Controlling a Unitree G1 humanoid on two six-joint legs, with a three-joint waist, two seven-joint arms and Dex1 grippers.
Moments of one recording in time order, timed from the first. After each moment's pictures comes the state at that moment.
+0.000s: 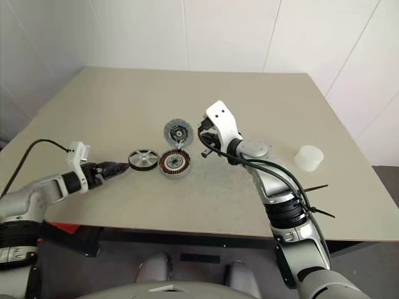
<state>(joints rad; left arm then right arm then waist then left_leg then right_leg) -0.27 0.58 0.28 0.21 -0.56 0.83 -0.80 -0.54 -0.27 0.18 -0.20 0.10 0.85 0.56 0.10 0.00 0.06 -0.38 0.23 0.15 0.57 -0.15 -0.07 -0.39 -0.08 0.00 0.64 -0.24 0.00</state>
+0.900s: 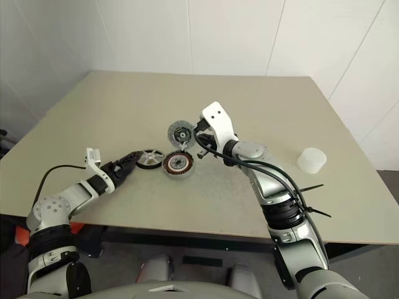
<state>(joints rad) -0.29 0.25 0.58 0.16 -0.86 1.10 -0.36 -0.54 -0.25 0.20 -0.20 0.12 0.85 0.52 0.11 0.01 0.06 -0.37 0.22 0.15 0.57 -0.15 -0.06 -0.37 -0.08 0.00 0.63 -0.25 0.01</state>
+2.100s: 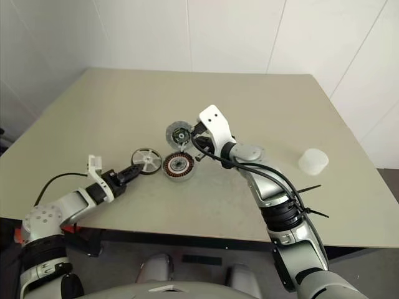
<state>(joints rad) -0.23 0.32 0.60 0.14 -1.08 1.21 -0.32 -0.53 -0.27 0.23 -0.20 0.12 0.83 0.51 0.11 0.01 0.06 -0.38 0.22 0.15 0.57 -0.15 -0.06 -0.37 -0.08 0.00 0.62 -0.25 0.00</state>
